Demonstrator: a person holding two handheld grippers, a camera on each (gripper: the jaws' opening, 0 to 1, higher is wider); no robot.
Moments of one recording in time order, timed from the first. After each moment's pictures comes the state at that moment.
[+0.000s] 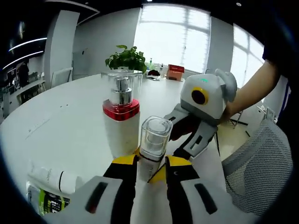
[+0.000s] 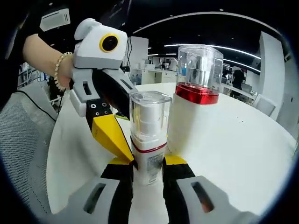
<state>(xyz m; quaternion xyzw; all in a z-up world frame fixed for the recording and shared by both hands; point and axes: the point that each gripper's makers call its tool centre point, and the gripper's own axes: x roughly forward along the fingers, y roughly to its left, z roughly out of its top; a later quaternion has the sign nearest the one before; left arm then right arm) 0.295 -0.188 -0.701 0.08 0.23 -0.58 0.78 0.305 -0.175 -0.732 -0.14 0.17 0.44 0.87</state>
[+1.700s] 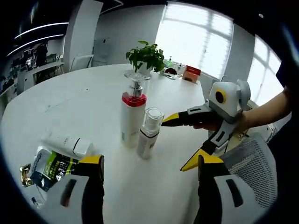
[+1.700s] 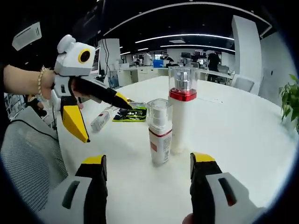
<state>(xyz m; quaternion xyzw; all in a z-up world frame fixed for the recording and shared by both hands) 0.258 -0.126 -0.671 0.04 0.29 -0.50 0.82 0.250 -0.195 -0.700 -0.07 0.22 0.34 0.91</state>
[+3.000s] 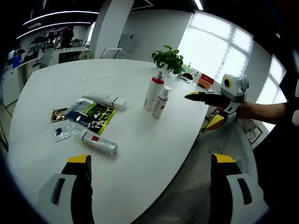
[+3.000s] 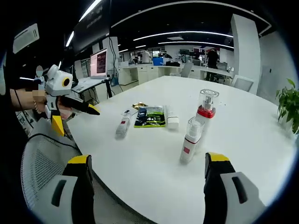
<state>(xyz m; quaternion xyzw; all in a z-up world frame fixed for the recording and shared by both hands) 0.174 0.029 -0.661 -0.03 0.33 -0.42 0.85 0.195 -0.154 -0.652 -0.07 0.24 0.33 0.91</state>
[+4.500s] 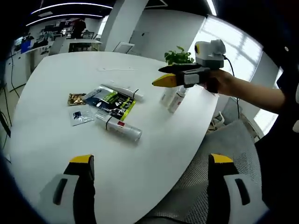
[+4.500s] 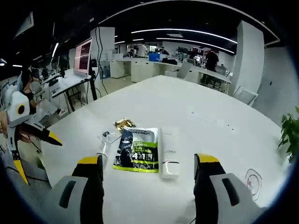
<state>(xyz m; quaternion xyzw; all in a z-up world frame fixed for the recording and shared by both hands) 0.189 0.083 -0.686 -0.06 0.36 -0.39 0.84 0.358 -0.056 -0.650 -0.14 0.26 0.29 0.91</state>
